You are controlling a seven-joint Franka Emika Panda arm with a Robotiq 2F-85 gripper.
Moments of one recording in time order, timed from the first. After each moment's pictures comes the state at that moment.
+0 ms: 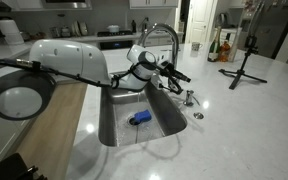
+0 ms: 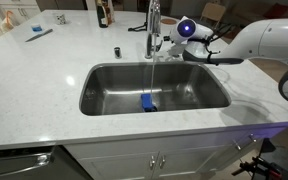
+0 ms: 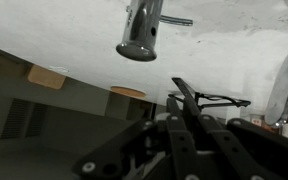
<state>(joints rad) -0.23 1.01 -0.12 -0.87 -1.03 2.63 1.11</state>
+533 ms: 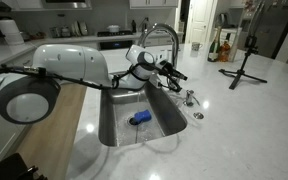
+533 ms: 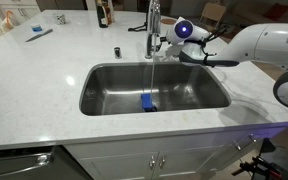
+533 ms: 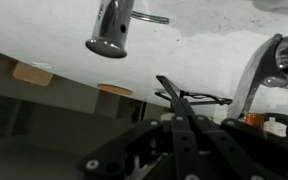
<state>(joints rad) -0.23 1.06 -0.08 -0.80 -1.03 2.63 1.06</state>
